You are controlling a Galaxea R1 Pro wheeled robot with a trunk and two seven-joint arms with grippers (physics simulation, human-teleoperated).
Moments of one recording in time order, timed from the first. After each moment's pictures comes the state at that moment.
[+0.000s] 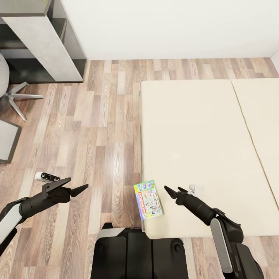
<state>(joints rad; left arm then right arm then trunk) -0.41 0.51 -0.07 -1.32 1.26 1.02 -1.13 -0.28 0.08 -0.19 -1.60 -0.25 0.61 0.54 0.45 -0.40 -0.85</state>
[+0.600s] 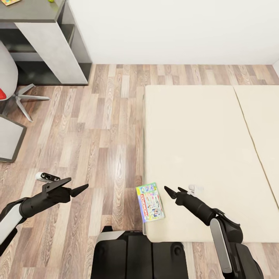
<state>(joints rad) -0.41 0.51 -0.07 -1.32 1.26 1.02 -1.13 -0.28 0.09 -0.18 -1.60 -0.23 0.61 0.54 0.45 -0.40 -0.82</state>
